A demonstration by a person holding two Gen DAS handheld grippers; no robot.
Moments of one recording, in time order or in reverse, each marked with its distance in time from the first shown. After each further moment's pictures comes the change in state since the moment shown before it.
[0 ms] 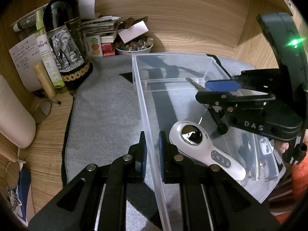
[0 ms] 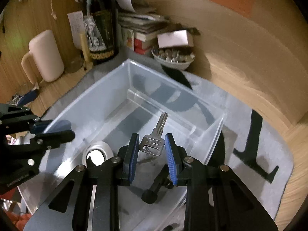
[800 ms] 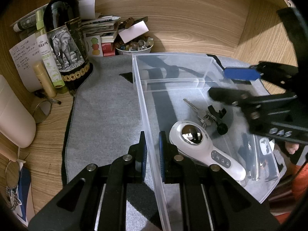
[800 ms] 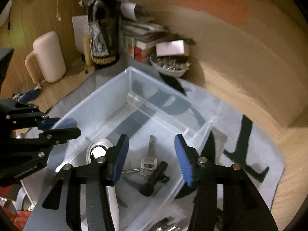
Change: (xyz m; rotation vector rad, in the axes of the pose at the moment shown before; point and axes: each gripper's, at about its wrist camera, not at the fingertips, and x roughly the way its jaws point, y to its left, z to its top) left arm 0.000 0.000 0.000 0.000 0.000 -0.001; right arm -0.027 0.004 -0.002 -0.025 -0.066 -0.053
